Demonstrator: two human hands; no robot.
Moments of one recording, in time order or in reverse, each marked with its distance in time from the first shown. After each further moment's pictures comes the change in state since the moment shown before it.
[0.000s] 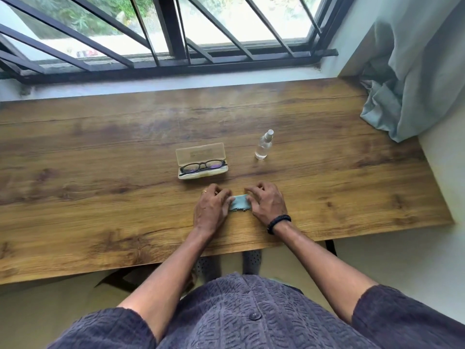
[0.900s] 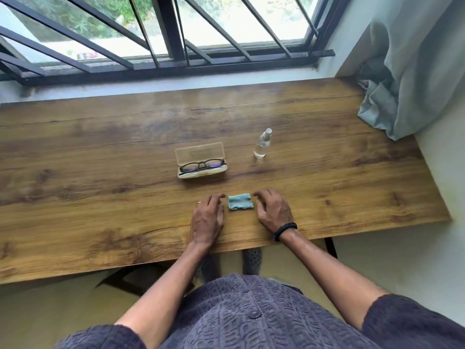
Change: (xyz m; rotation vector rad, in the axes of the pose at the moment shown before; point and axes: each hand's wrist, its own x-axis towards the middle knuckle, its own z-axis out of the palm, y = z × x) left_hand -0.032 -0.006 0.008 -0.110 0.155 0.005; right_hand -0.024 0.011 -0.003 0.045 0.071 -0.040
